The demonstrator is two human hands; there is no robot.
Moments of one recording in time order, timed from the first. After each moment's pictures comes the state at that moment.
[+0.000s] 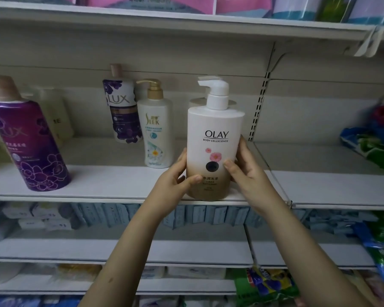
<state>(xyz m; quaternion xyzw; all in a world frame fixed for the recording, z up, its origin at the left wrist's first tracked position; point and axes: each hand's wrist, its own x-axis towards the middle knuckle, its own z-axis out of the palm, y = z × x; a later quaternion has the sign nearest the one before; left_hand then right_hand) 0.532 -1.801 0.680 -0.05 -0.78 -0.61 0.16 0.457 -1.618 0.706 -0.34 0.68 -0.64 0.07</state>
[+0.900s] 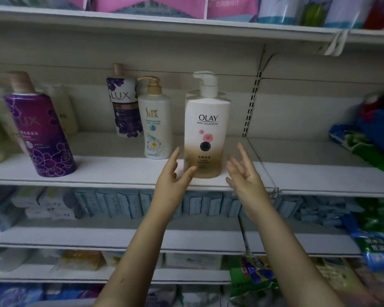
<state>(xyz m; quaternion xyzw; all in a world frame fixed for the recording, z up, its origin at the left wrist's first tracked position) 0.566 -1.753 0.678 0.12 -0.74 -0.61 0.26 0.496 -1.596 0.690 -0.22 0.67 -0.70 0.08</state>
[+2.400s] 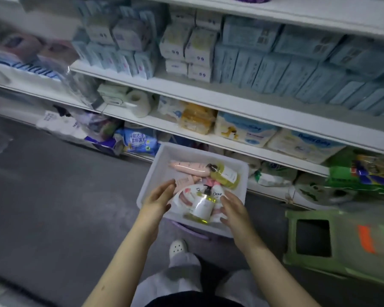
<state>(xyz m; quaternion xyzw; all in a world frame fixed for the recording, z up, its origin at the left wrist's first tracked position) 1.006 -1.939 0.453 0.49 -0.52 -0.69 0.09 0.882 -1.781 0.418 0.06 0.70 -0.57 0.43</state>
